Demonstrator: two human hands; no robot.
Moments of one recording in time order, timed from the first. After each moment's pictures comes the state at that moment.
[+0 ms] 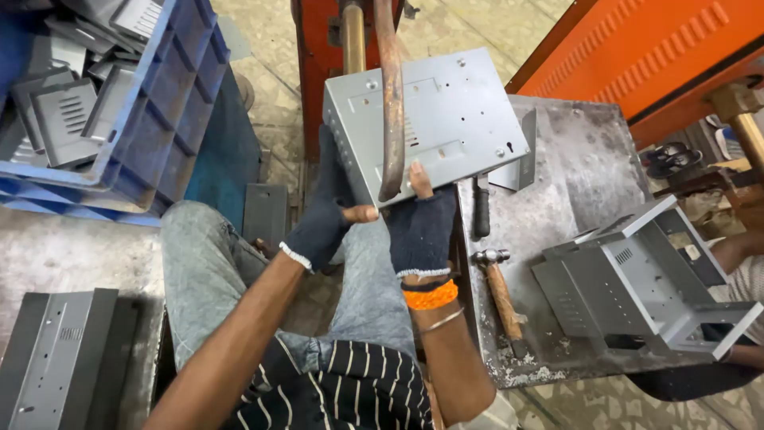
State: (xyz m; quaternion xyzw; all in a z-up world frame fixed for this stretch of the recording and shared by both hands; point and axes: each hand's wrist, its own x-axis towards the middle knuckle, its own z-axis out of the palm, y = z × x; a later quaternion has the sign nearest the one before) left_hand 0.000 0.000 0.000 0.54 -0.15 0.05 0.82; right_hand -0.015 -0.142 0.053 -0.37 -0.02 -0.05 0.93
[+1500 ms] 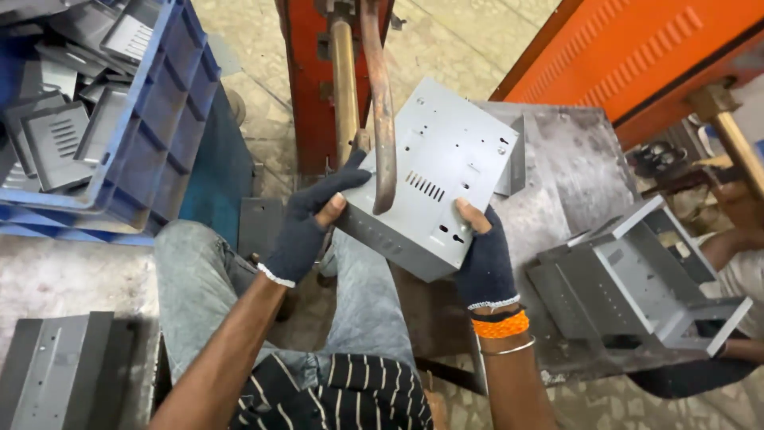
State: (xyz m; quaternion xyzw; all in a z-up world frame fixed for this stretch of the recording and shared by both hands) left_hand -0.012 0.027 0.022 0.61 -0.21 0.05 0.76; right_hand -0.034 -0.226 0.076 -0.51 0.04 0.04 0.86
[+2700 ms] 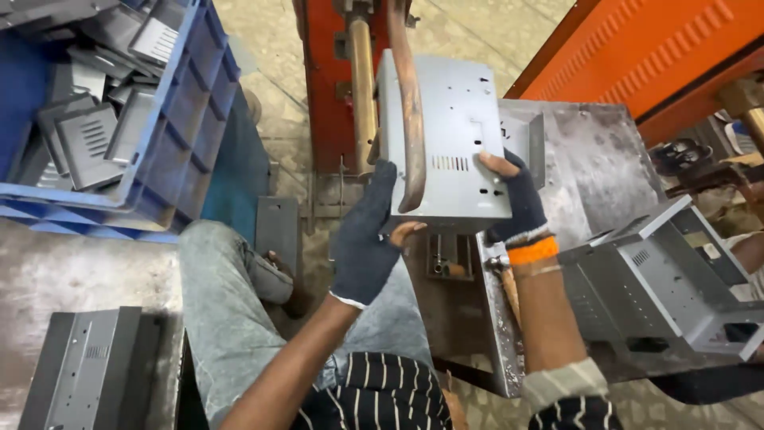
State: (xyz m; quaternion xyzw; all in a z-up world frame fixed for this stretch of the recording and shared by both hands) left_hand -0.041 -0.032 0.029 0.76 -0.15 0.30 0.56; right_hand 0.043 -0.249 0.083 -0.56 0.00 0.10 0.82
